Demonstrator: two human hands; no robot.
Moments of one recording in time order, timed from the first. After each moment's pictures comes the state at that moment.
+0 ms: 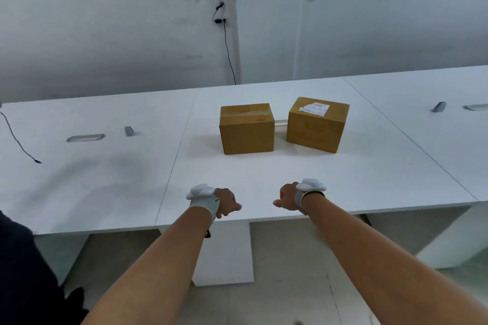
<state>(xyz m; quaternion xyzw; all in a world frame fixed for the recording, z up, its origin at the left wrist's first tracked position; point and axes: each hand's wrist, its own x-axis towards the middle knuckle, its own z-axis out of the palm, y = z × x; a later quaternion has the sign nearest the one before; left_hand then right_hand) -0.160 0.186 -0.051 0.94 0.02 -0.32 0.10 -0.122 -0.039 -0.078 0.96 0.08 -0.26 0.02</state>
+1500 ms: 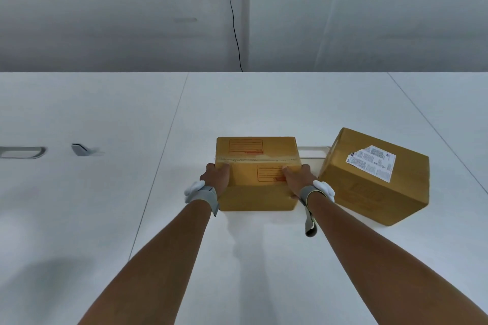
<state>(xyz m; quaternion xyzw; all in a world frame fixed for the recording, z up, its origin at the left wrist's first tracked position) 0.270 0.250 -0.110 0.83 0.33 -0.15 0.43 0.293 0.022 -0.119 0.88 -0.24 -0.17 -0.39</state>
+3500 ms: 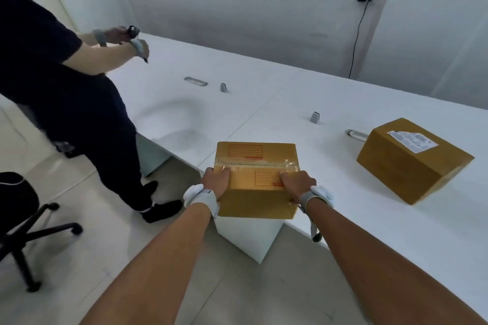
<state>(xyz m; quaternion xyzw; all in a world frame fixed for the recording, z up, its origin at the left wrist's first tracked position) -0.224 0.154 -0.059 0.71 0.54 0.06 0.46 -0.077 -0.021 -0.063 0.92 0.11 -0.21 -0.31</state>
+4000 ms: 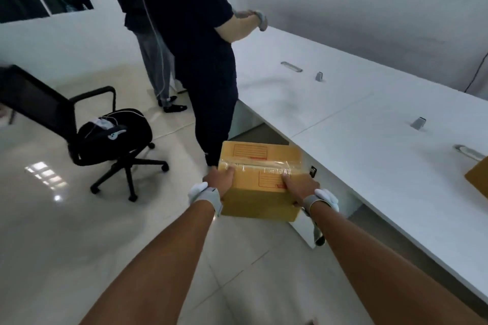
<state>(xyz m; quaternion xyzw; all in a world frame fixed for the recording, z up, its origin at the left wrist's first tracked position) -0.559 0.189 -0.070 0.61 0.65 0.13 0.43 -0.358 0.072 -0.090 0.88 0.29 -0.27 -0.26</state>
